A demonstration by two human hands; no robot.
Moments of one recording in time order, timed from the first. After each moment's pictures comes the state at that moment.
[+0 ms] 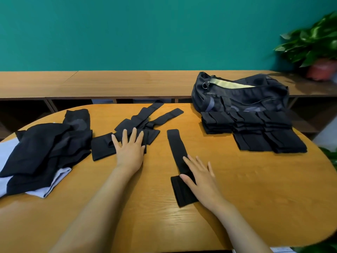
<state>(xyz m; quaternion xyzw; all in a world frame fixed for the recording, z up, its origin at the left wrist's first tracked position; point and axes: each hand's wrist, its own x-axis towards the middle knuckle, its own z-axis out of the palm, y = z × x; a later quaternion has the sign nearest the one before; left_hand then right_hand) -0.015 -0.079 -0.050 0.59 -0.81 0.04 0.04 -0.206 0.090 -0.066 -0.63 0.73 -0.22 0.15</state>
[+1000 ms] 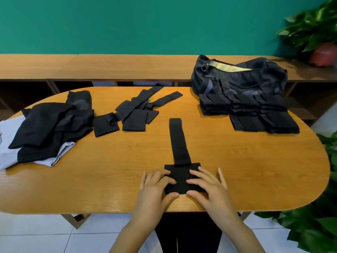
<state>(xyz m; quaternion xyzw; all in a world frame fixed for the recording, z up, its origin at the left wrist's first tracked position) -0.003 0.128 -0.083 0.42 -0.84 -0.24 0.24 -0.200 0.196 -0.090 -0.66 0.69 -0.29 0.13</state>
